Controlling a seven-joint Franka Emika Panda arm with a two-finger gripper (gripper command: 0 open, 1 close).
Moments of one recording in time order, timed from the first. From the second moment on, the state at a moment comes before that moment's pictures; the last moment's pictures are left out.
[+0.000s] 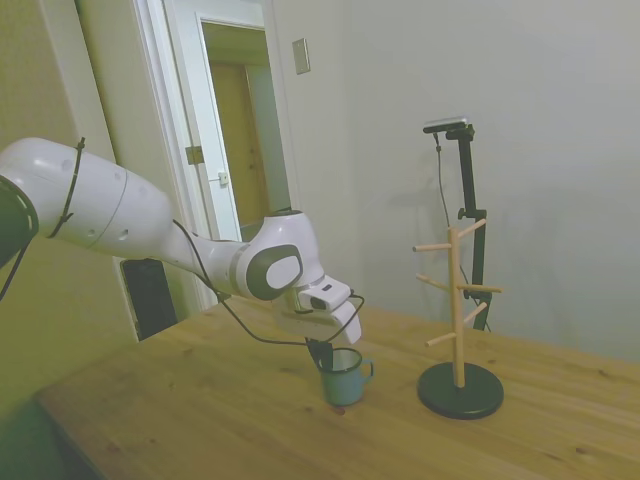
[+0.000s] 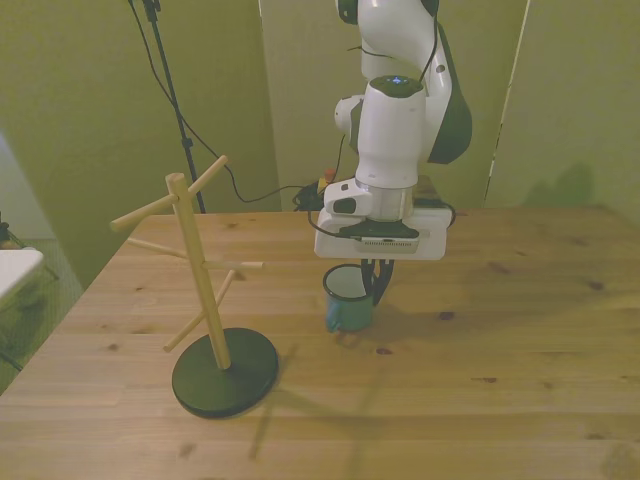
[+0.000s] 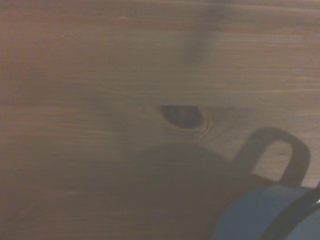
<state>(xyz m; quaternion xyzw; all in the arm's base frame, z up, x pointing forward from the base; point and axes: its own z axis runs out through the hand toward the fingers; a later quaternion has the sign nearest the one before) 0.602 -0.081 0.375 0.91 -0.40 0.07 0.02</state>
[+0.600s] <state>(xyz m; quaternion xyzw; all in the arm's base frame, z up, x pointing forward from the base) 0.602 -0.086 0.365 0.91 -0.40 0.07 0.03</state>
